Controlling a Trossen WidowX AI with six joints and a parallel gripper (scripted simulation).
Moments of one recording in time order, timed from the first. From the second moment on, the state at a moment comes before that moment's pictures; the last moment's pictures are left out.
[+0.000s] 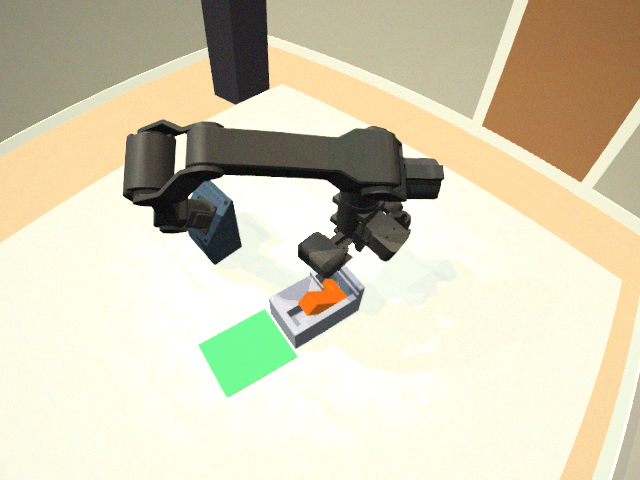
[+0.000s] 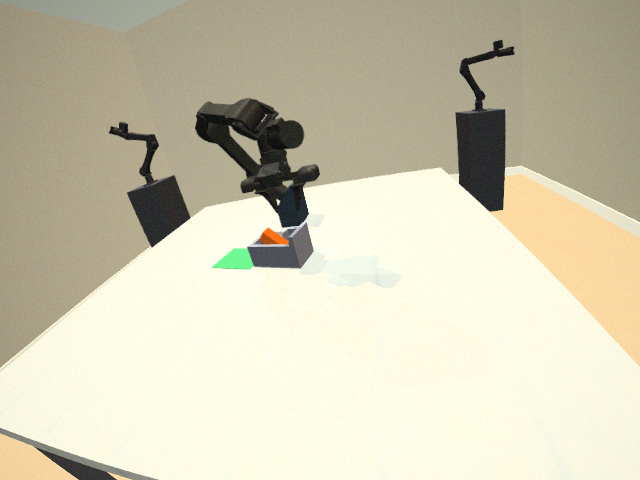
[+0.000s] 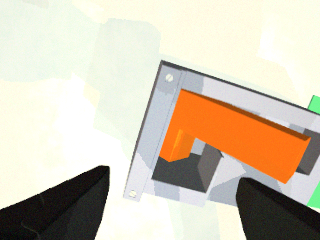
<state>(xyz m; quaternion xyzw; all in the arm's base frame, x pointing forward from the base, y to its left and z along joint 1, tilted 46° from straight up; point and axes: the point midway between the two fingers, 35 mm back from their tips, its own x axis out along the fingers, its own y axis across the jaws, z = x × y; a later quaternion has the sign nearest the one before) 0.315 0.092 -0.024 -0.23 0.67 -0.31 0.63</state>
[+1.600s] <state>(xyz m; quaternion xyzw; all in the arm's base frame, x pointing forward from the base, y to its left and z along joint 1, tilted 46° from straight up) 0.304 0.024 0.007 -0.58 0.71 0.18 0.35</state>
